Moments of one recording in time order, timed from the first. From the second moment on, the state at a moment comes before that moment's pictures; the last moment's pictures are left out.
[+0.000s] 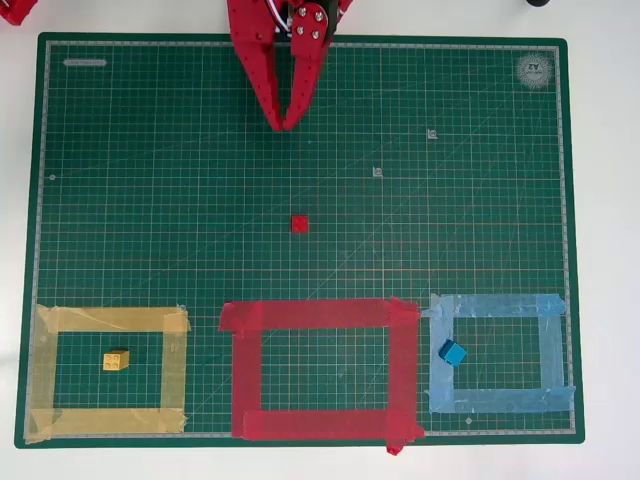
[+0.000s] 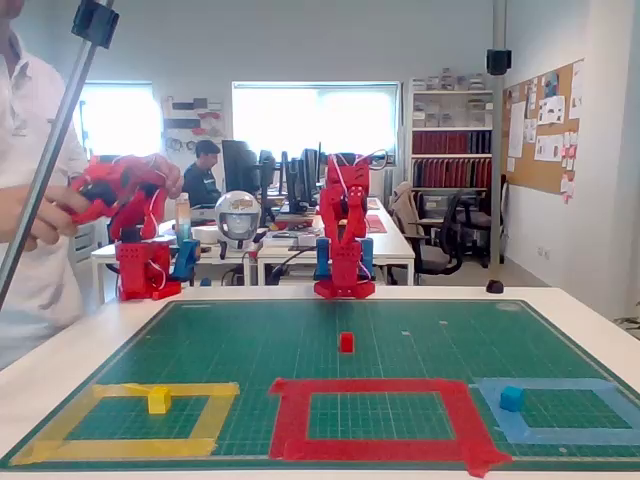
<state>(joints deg) 0.5 152.0 137.4 56.9 -81.5</state>
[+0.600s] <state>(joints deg) 4.2 128.1 172.8 -23.0 -87.3</state>
